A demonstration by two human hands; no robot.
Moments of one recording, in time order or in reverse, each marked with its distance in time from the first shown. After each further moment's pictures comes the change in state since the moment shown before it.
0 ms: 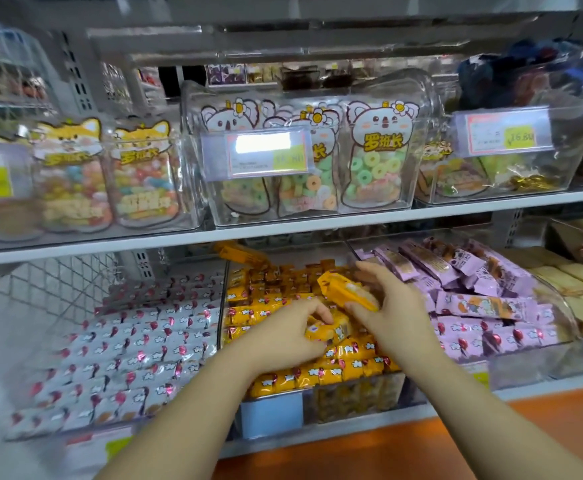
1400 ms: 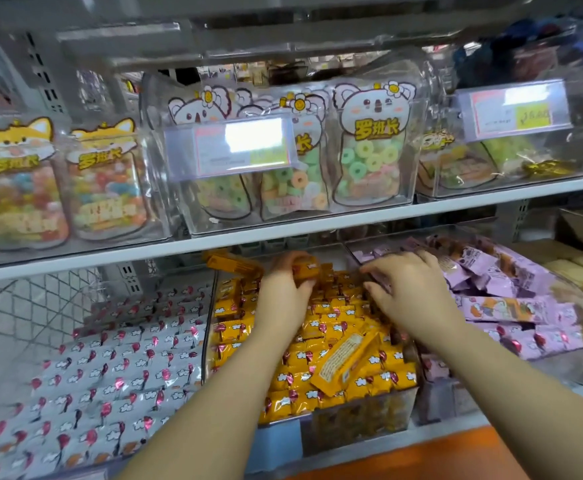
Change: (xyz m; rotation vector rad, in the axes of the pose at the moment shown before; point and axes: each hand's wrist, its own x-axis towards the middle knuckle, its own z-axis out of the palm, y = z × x) left_hand 0.071 -0.008 0.004 -0.045 0.666 -0.091; right_hand 0.042 0.024 -0.015 -0.572 0.017 -0.189
